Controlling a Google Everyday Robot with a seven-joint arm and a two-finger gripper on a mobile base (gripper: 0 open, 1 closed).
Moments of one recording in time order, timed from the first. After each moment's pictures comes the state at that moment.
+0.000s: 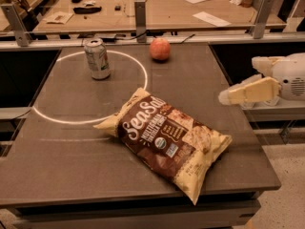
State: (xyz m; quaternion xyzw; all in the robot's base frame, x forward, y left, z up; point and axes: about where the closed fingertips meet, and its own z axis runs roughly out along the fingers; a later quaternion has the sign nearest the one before) arm 0.521 -0.217 0.939 -0.34 0.78 0.21 0.48
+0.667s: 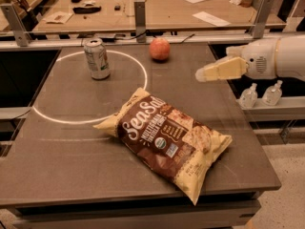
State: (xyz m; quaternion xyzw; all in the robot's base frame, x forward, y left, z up) arm 0.594 -0.181 0.937 -0.33 0.77 0.26 0.48
